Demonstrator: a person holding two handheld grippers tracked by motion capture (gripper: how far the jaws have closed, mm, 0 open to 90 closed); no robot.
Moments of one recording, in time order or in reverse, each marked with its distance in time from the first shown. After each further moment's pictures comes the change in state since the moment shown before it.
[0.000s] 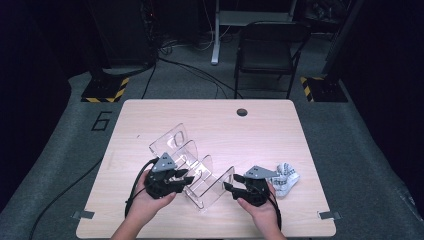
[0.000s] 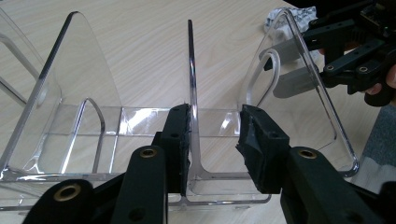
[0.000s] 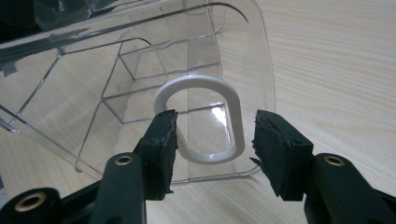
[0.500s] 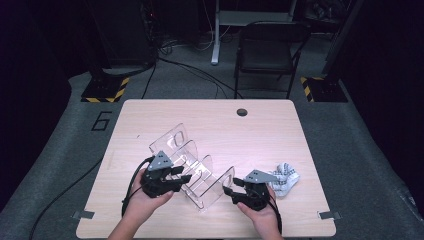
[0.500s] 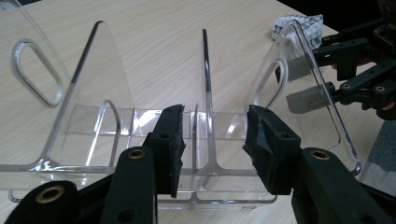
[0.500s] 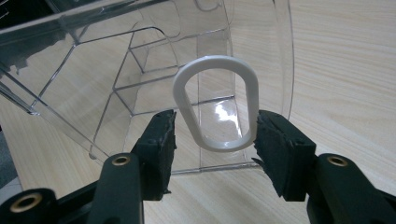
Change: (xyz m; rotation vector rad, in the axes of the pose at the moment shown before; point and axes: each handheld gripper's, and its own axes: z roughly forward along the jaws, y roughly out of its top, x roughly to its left) left arm 0.005 0.003 -0.010 -0.013 0.032 -0.008; right arm 0.006 -0.008 -0.003 -0.002 0.019 0.000
